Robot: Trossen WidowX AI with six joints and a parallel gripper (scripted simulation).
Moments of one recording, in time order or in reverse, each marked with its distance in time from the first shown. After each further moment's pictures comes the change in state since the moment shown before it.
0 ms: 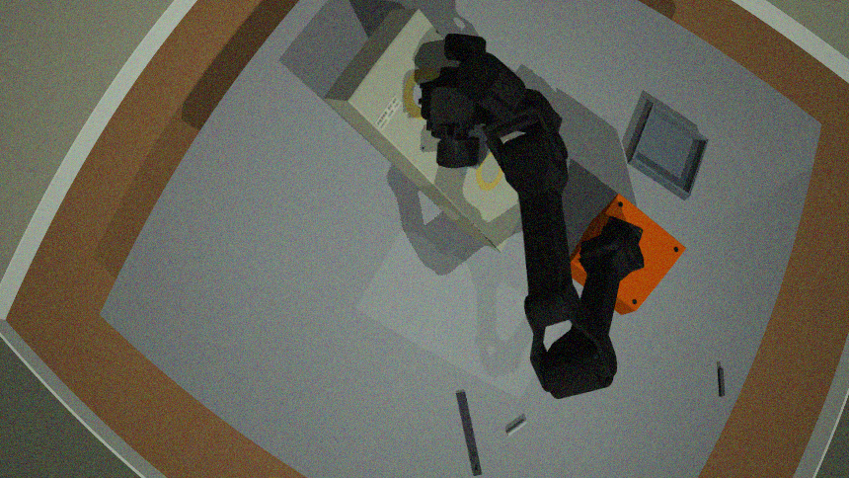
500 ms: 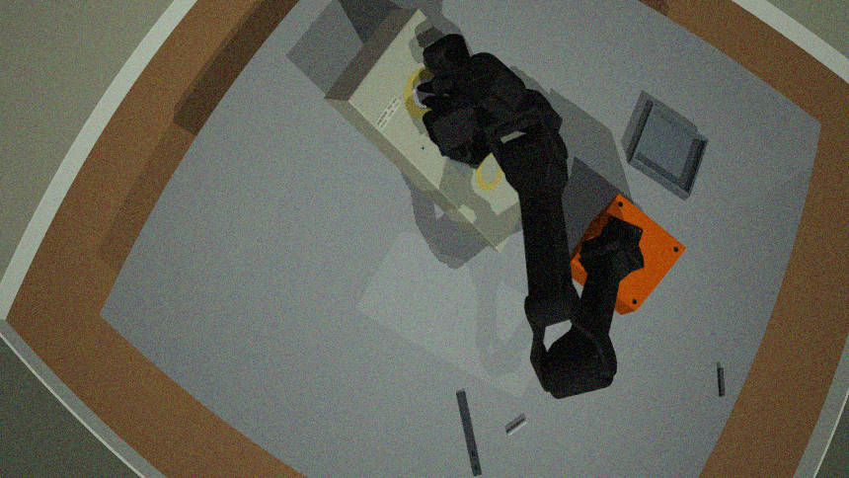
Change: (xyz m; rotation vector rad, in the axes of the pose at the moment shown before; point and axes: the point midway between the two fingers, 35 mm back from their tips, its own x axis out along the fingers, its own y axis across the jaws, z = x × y) arm 0.000 0.001 -0.001 -0.517 -0.001 0.002
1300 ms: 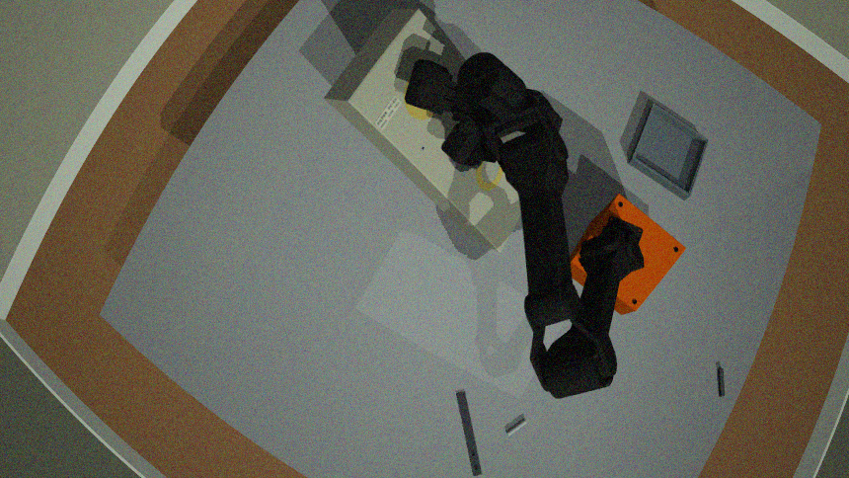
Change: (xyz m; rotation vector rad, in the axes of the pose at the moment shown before) arm 0.000 0.001 -0.001 -0.783 0.000 0.002
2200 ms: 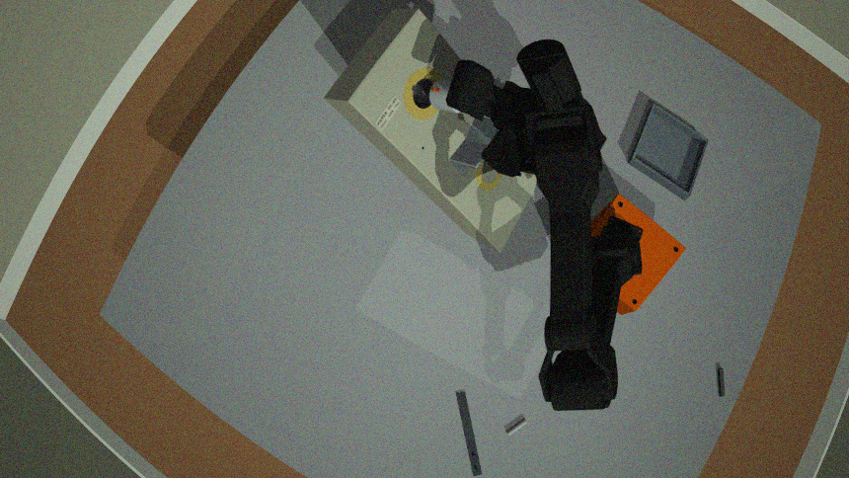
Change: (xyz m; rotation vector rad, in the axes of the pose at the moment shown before) arm -0.069 0.004 -0.001 0.046 0.004 0.019
